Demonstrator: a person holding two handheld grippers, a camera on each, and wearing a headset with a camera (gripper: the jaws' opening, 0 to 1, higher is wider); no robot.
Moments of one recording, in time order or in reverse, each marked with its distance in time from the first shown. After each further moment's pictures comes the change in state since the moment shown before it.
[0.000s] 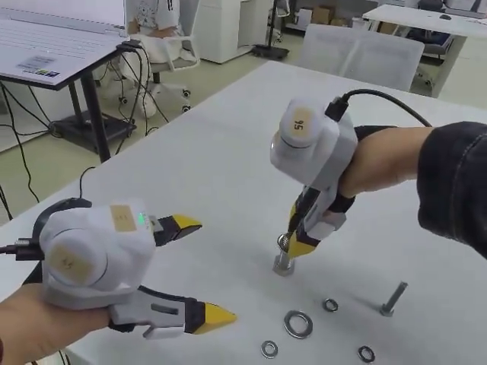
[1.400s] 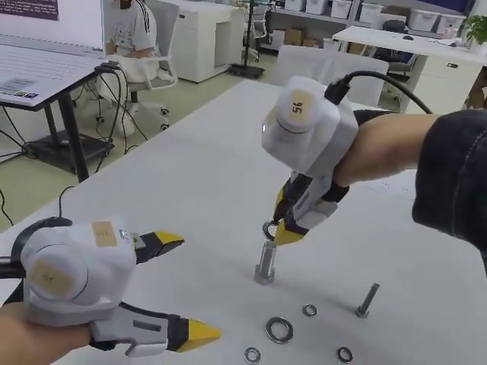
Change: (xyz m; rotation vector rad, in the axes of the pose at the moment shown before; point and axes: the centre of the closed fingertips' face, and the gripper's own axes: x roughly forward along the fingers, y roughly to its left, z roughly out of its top) left arm -0.003 -0.008 0.001 -0.005 -0.011 -0.019; right arm -0.049 0.007 0.014 -0.030 -0.064 -0.115
